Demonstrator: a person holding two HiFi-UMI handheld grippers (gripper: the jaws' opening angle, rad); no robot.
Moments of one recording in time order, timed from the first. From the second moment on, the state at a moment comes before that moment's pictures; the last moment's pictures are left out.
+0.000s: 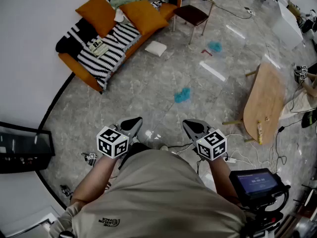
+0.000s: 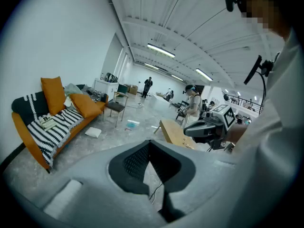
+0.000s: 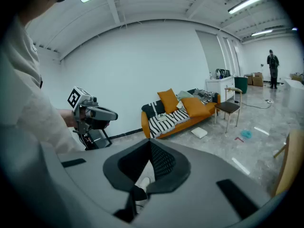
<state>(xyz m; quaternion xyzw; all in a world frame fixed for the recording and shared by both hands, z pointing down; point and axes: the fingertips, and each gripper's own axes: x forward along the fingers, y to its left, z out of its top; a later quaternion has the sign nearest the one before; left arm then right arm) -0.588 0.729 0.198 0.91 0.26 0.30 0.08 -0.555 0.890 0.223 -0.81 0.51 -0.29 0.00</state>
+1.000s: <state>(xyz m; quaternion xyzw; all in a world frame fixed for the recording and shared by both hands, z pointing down) -0.336 0.520 0.246 0.93 0.18 0.29 0.15 -0.309 0.698 0.264 -0.76 0.55 -0.33 -0.09</state>
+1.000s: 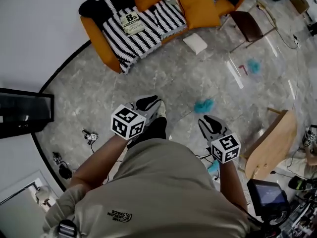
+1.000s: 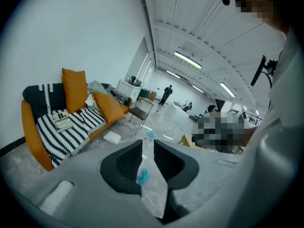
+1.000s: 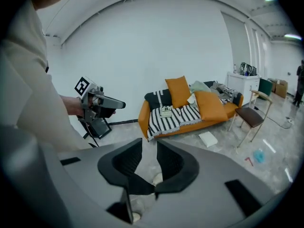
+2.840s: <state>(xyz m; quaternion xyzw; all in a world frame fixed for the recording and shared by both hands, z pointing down) 0.041 0.050 0.611 0.76 -0.22 0.30 0.54 0.190 -0.093 0.608 -0.35 0.82 -0.34 -0.30</state>
